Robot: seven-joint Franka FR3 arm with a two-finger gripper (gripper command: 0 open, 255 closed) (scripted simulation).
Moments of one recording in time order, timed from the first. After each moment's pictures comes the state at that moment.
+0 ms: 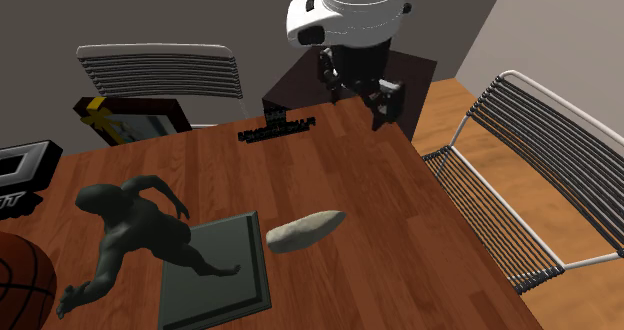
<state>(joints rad) -0.04 -0.15 0.27 -2.29 0.13 1.99 0.48</state>
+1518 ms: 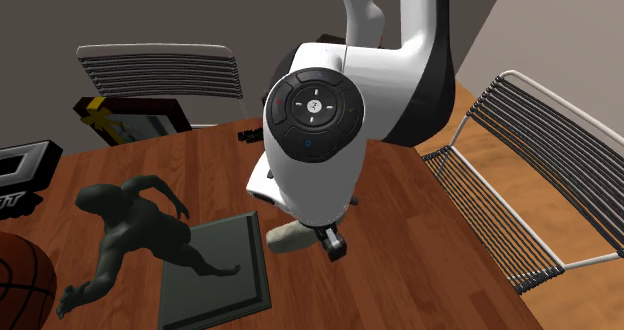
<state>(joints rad) 0.02 0.50 0.22 -1.83 -0.14 2.17 0.96</state>
